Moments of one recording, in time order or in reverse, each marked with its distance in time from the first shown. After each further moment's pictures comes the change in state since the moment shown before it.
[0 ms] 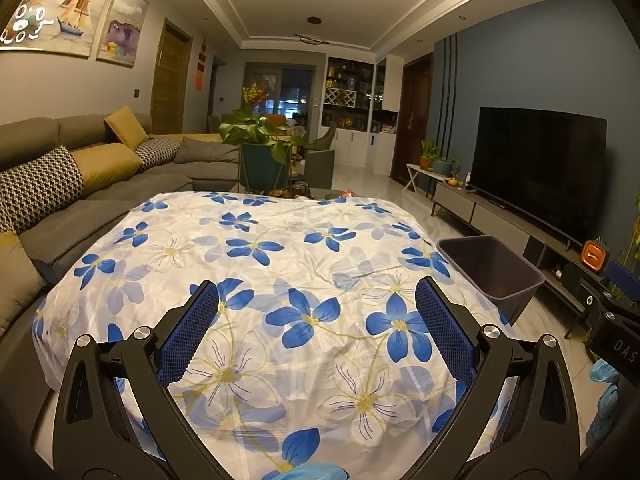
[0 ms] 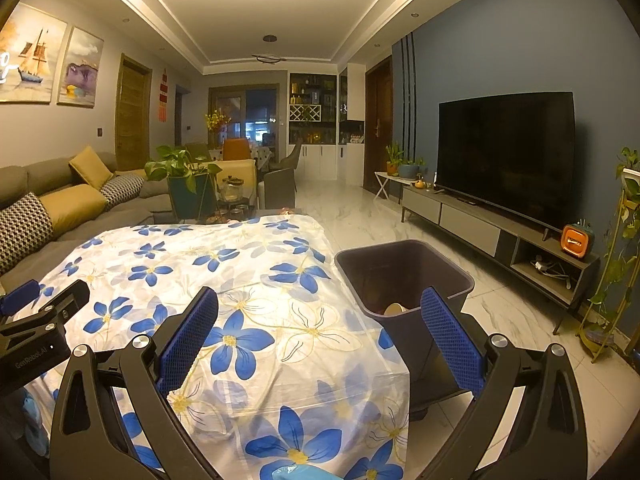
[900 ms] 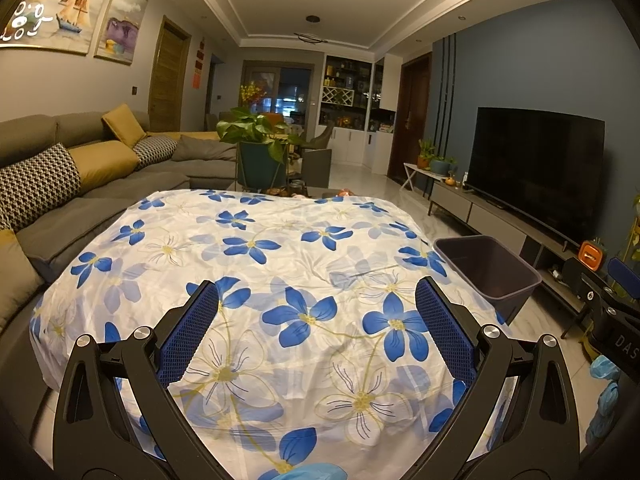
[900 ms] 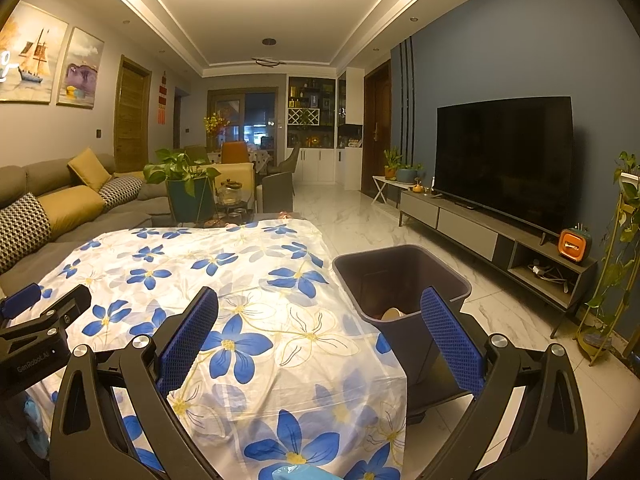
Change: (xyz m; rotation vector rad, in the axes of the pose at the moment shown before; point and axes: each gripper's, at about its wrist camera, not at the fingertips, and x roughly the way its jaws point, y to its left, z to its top) left arm -0.003 -0.001 0.000 -0.002 0.000 -0.003; right arm -0.004 0.001 0.003 -0.005 -0.013 -0.008
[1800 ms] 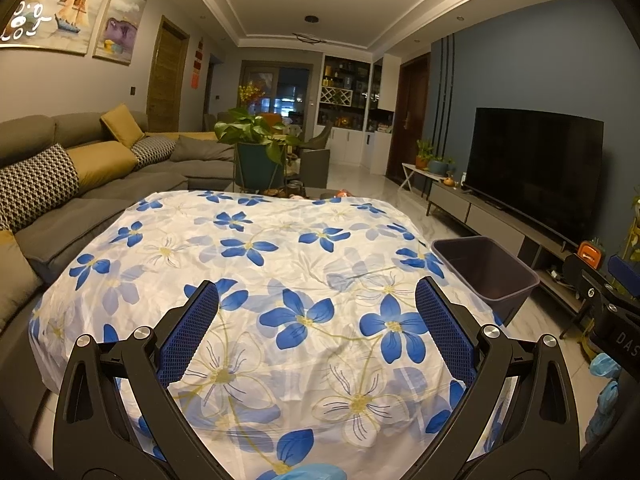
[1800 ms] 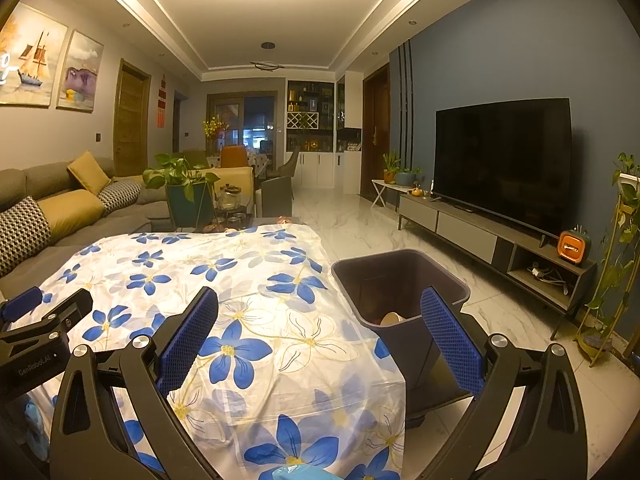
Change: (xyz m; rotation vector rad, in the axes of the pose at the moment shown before) left arm 0.000 -0.004 0.003 -0.002 0.005 -0.010; right arm -0.002 -0.002 0.005 0.002 -0.015 -0.002
